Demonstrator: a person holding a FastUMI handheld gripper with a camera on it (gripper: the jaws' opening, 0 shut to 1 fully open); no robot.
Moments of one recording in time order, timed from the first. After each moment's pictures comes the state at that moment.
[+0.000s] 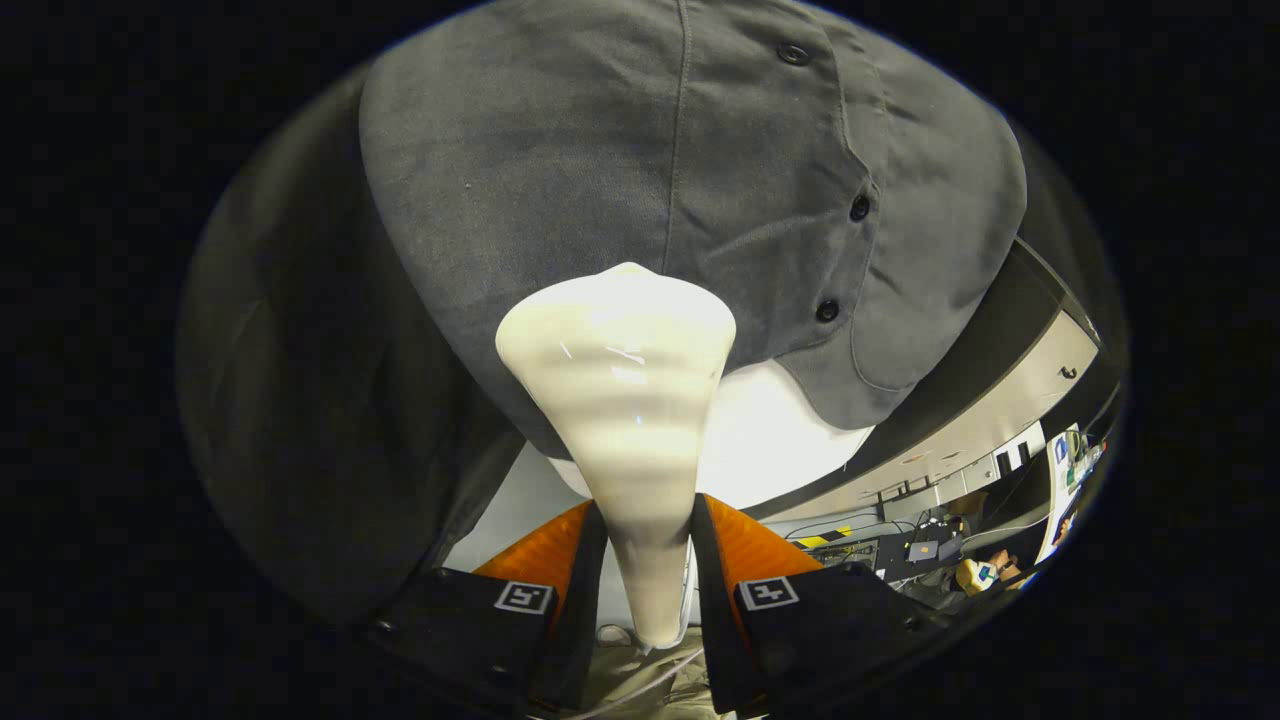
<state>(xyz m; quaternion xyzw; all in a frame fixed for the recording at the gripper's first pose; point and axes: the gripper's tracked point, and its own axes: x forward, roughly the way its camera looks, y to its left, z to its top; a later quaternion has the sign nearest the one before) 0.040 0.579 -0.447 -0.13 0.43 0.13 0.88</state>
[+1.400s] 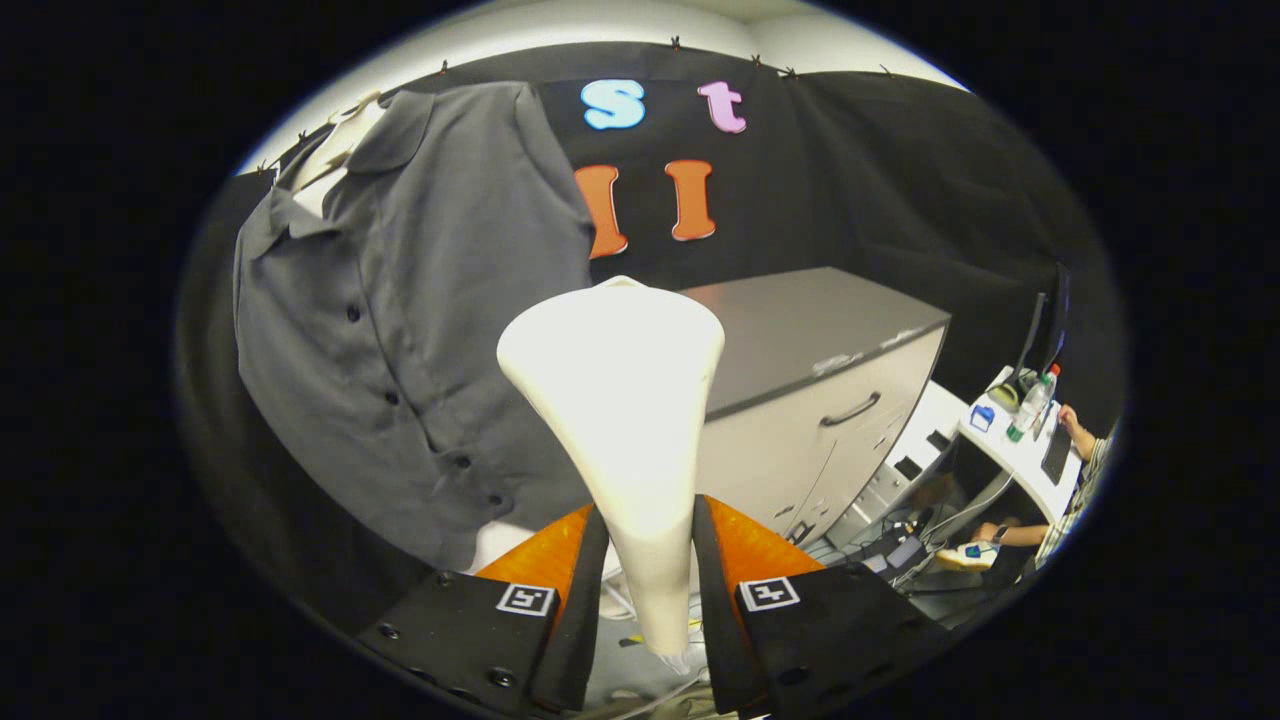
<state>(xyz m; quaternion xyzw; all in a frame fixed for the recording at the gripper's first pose) 0.096 0.321 -0.157 -0.01 0.24 0.01 0.97</state>
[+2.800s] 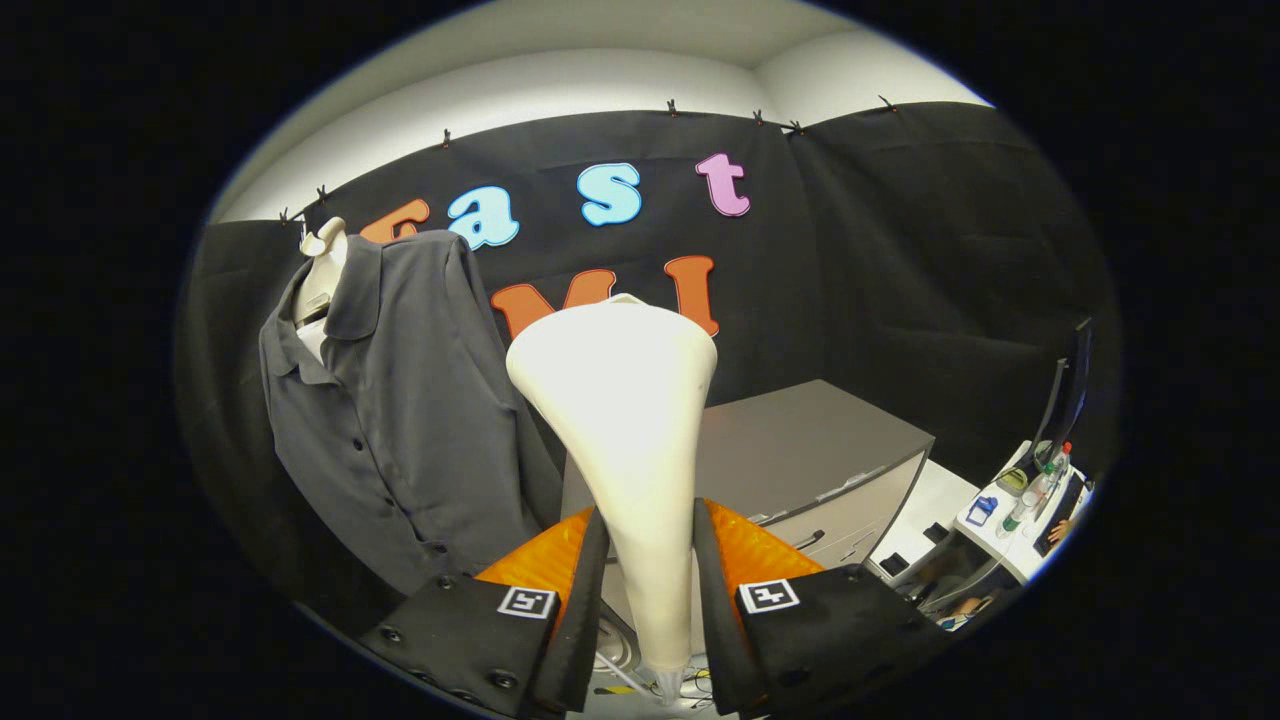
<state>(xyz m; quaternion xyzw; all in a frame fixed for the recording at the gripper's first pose) 0.136 0.218 -0.058 -0.01 0.15 0.08 0.99</state>
